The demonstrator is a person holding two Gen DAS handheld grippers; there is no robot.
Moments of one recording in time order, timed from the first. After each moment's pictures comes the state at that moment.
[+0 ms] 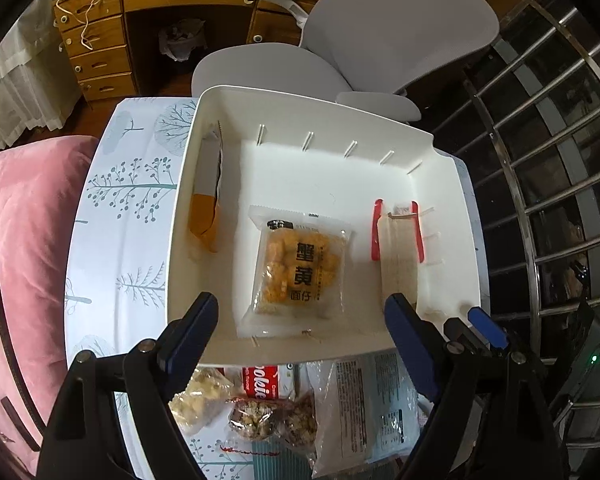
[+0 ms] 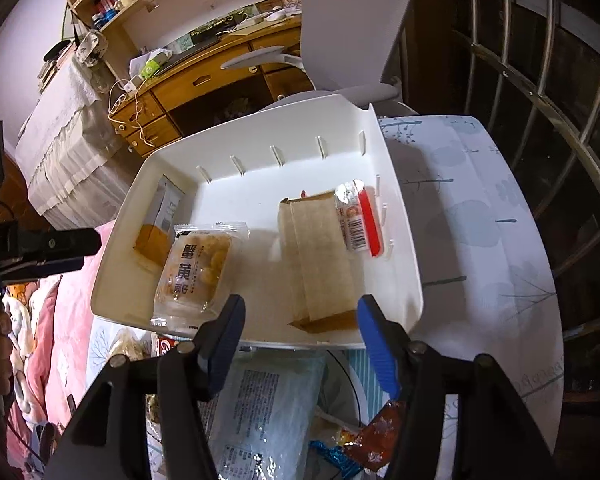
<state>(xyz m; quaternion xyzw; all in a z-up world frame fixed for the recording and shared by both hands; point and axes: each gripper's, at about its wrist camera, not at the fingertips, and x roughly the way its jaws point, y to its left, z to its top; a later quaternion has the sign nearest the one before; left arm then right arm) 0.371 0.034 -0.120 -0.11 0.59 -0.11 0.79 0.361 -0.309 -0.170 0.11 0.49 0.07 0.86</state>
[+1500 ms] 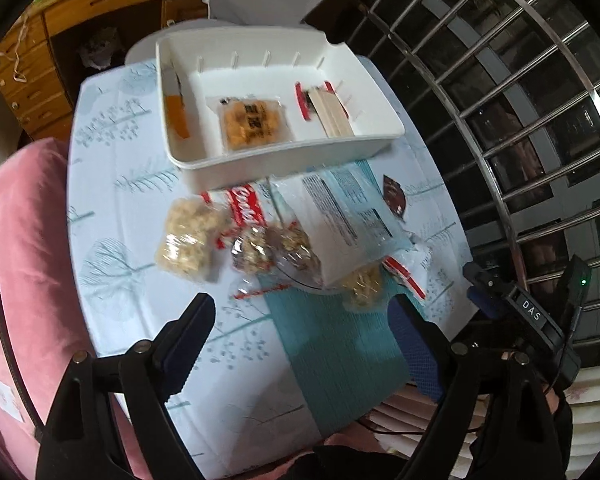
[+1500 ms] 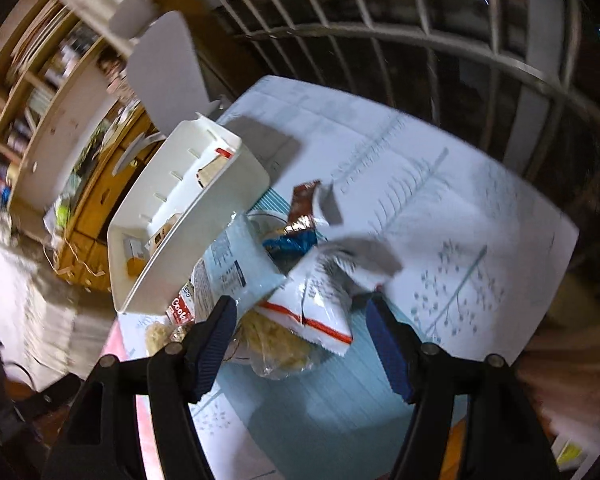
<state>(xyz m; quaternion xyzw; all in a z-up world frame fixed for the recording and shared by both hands) 0.213 0.070 -0.096 -0.03 0.61 -0.26 0.75 0.118 -0.310 -0.161 0.39 0.43 -0.19 0.79</state>
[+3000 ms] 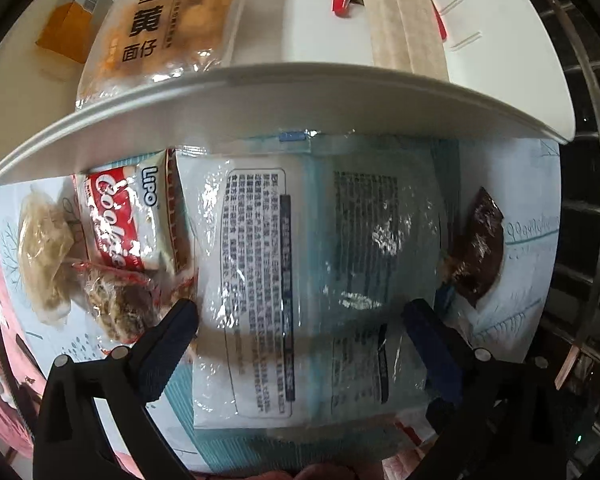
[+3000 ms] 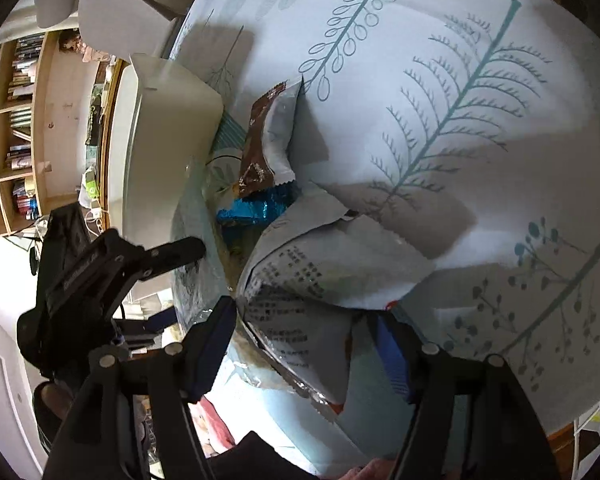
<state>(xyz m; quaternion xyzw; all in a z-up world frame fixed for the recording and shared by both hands) 0.304 -0.099 -0.249 -0.02 0.76 -0.07 0.64 0.178 -0.376 -0.276 0.52 0.55 -0.02 0.66</state>
